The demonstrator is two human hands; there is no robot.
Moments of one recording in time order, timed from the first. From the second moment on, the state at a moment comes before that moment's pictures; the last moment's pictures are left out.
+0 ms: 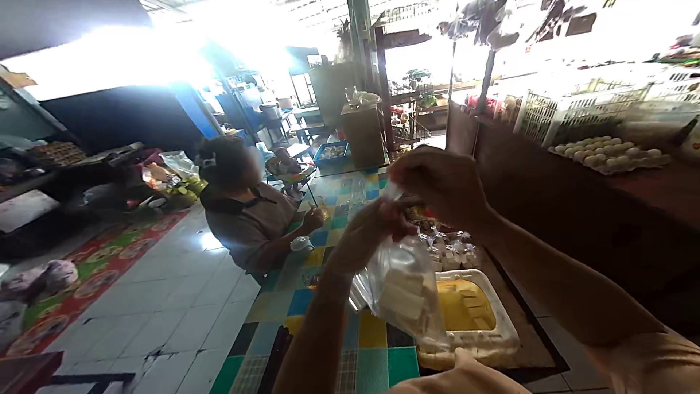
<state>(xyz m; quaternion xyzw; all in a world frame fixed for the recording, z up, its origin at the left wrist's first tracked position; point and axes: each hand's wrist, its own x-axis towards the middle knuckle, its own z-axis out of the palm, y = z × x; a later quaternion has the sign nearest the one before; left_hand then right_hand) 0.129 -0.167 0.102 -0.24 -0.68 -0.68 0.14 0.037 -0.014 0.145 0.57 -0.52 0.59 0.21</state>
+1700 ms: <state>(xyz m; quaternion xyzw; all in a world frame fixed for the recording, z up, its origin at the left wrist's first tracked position) 0.111 -0.204 0.205 -0.15 -0.88 -0.34 0.30 0.054 -0.081 0.246 0.42 -0.63 0.64 -0.05</state>
